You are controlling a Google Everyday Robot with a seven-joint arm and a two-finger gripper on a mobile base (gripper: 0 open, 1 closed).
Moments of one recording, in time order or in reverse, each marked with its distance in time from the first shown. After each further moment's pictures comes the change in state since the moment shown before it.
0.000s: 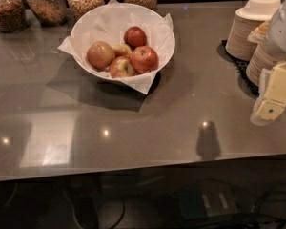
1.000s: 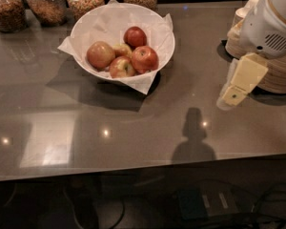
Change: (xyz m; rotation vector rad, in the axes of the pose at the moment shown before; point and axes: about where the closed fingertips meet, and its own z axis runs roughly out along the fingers) arm -0.040 -0.026 0.026 -0.001 -0.142 0.082
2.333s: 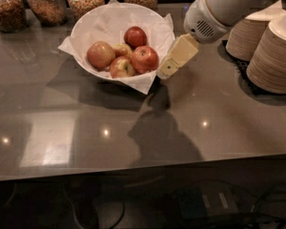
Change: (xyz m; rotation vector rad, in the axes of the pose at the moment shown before) arm -0.101 -0.057 0.057 0.083 -0.212 0.139
